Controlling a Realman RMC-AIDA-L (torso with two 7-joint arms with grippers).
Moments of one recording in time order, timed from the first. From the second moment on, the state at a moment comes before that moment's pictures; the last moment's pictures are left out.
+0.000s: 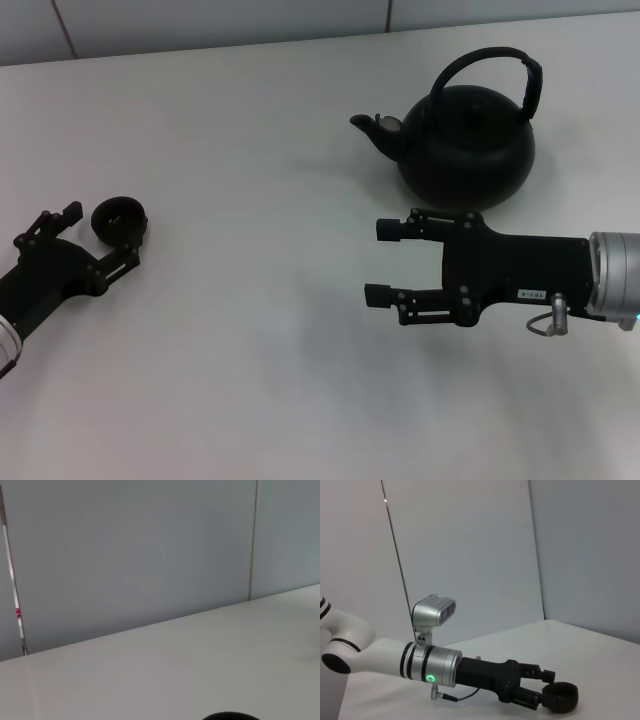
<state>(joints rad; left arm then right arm) -0.44 -2.08 0.73 0.09 1.32 1.08 -0.49 0.36 2.08 -0.96 -0.60 -1.69 -1.60 1.10</state>
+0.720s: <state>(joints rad) -0.45 -2.08 0.73 0.09 1.33 1.07 -0.49 0.37 2.09 -0.96 -0.60 -1.68 -1.60 1.10</state>
